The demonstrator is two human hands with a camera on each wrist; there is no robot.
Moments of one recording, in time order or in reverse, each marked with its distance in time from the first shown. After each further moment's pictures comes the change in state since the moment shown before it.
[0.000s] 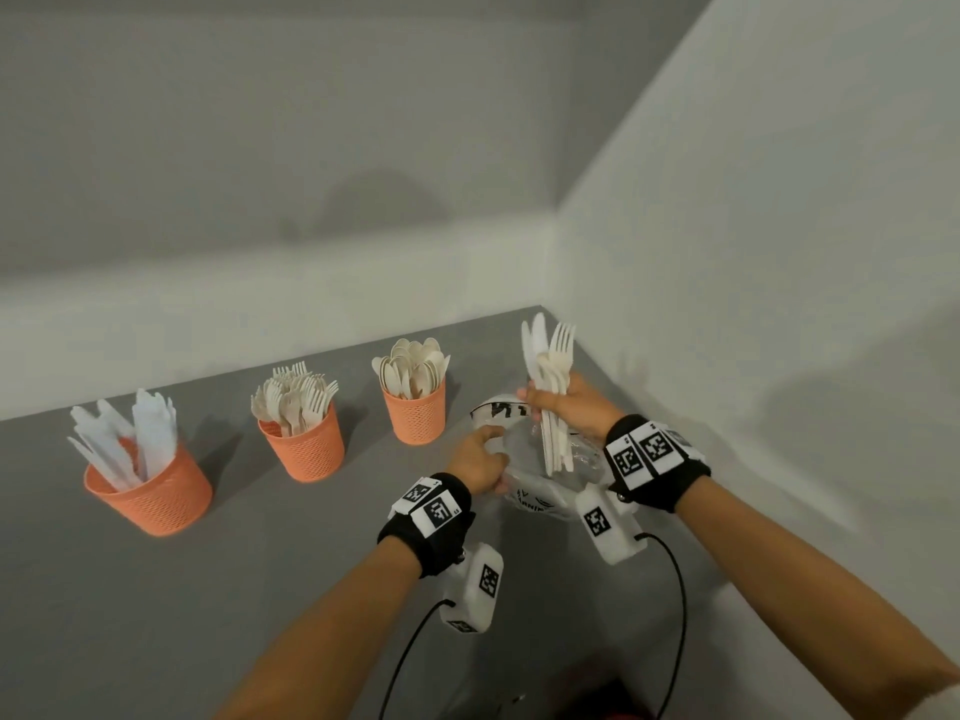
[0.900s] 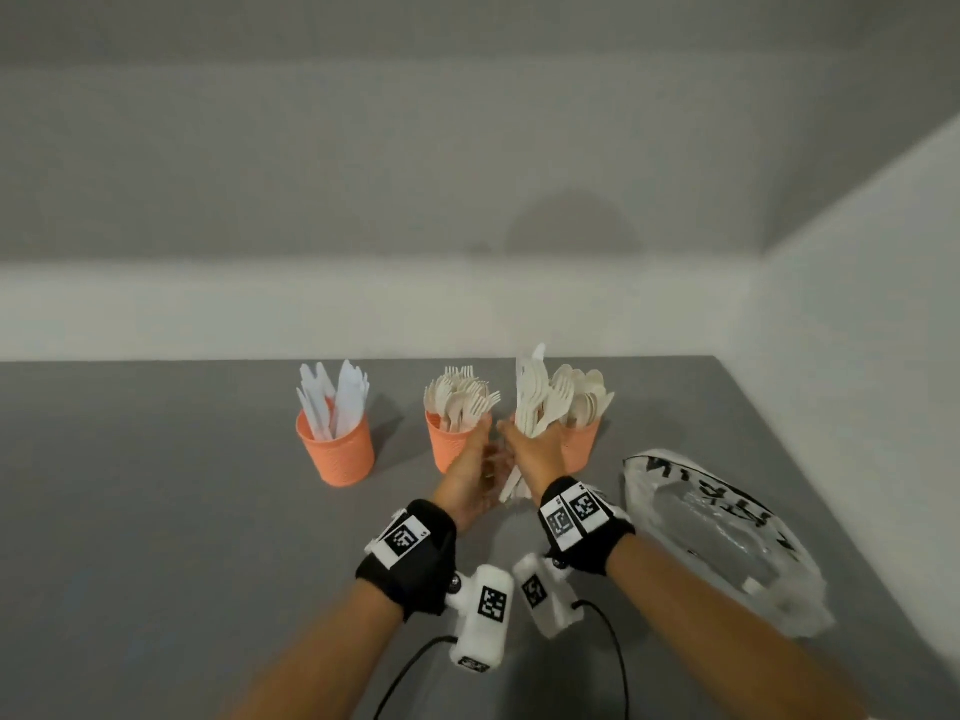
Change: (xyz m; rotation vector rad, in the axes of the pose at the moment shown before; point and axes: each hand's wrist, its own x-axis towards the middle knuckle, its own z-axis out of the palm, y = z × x) left_hand -0.060 -0.052 -0.130 -0.844 0.210 -0.033; right_hand 0.054 -0.019 0.213 0.262 0.120 0.091
